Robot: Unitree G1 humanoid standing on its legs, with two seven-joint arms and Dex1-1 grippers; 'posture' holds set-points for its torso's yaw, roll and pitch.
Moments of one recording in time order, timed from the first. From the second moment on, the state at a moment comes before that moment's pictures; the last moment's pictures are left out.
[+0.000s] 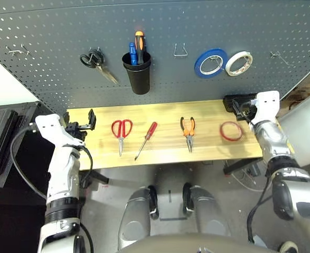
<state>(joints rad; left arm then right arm) -0.07 0.42 0.28 0.09 -0.32 0.05 -0.40 -0.57 -0.47 -0.18 0.84 0.10 -0.06 0.35</state>
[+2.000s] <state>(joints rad) -0.10 0.63 0.00 -0.28 -0.43 0.42 -0.88 -0.64 -0.50 0.02 0.44 -0.04 0.71 0.43</state>
